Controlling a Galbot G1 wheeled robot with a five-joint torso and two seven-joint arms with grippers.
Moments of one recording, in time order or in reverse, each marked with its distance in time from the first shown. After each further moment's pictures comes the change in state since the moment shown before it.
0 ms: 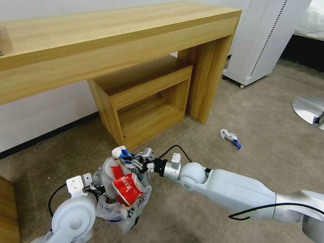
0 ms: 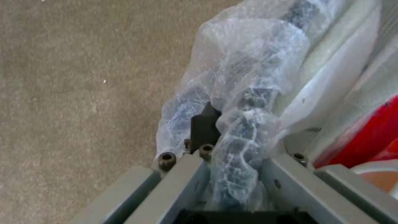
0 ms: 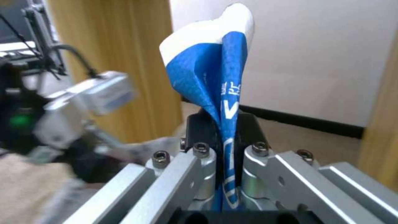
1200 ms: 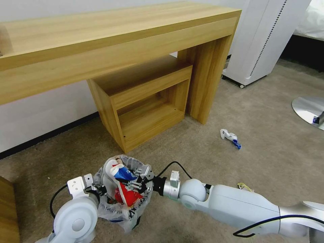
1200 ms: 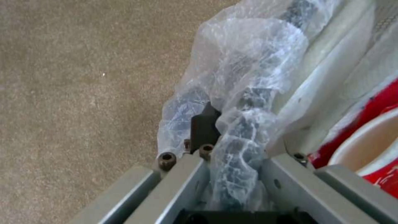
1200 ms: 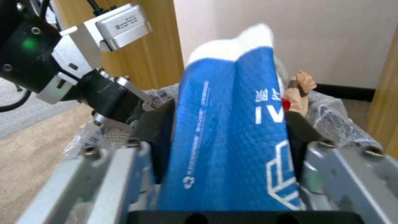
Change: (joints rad) left arm 0.025 -0.037 0.009 0.005 0.043 0.006 0.001; right arm -0.103 -0.018 -0.011 -0.011 -0.062 0.001 0.026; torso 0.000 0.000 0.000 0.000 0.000
